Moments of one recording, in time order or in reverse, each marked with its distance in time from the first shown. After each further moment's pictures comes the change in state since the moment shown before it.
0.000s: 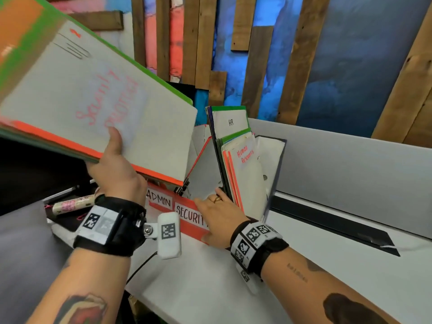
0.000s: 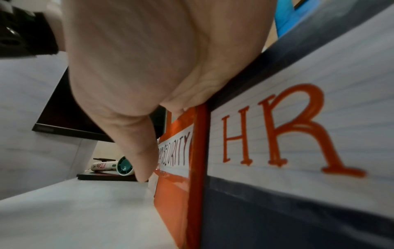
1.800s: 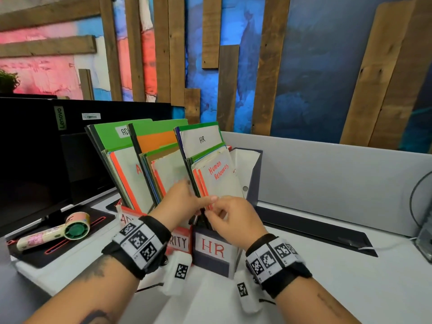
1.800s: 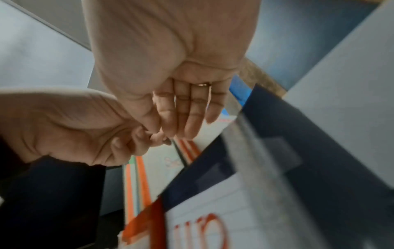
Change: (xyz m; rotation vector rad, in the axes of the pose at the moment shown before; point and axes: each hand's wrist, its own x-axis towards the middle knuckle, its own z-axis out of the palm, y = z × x) left_hand -0.095 -0.070 0.037 1.511 -1.062 -0.241; right_hand -0.055 0.060 -0.040 0.591 0.381 0.368
